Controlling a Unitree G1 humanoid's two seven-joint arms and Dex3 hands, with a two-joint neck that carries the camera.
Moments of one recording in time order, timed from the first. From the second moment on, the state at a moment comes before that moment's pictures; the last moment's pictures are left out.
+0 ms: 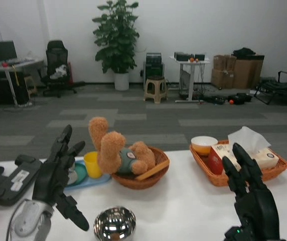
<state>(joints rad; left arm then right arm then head) -0.40 0.20 0.33 0.43 -0.19 -0.58 -0.22 -0.34 -0.38 0.29 0.29 0.54 -0.67 -0.10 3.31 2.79</state>
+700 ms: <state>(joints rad) -0.41 0.20 0.35 0.43 -0.33 -0.59 -0.22 -0.34 -0.38 0.29 0.32 0.54 -0.67 -0.10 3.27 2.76</state>
